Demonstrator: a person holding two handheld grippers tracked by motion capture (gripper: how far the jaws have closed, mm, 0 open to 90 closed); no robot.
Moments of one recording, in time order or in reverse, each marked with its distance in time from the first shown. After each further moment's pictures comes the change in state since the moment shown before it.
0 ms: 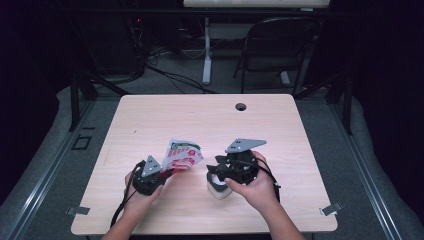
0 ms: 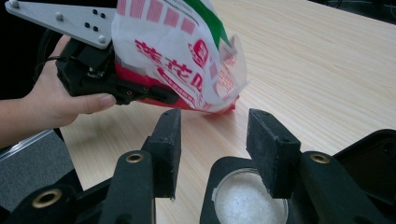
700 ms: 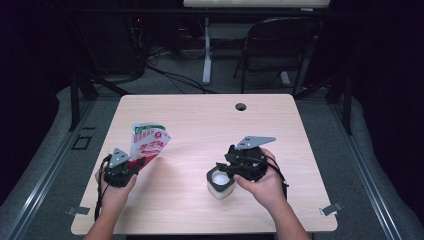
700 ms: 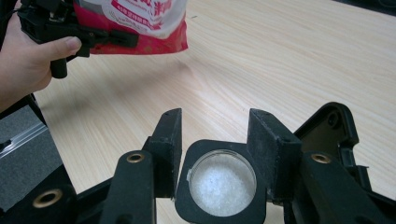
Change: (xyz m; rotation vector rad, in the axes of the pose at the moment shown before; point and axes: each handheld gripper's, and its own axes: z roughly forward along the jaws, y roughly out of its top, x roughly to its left) left arm 0.060 -0.017 -0.038 -0.044 0.170 -0.170; right arm -0.019 -0.004 -0.012 0.036 -0.027 0.030
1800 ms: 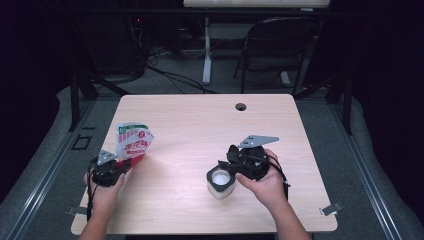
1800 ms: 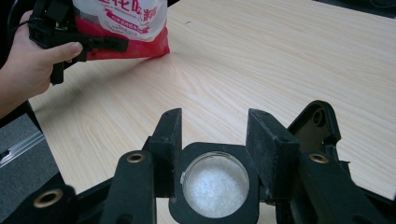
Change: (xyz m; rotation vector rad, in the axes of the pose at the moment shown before) left arm 0.036 -0.022 0.003 0.061 0.081 -0.123; right arm -0.004 -0.002 -0.002 -0.029 -0.015 0.027
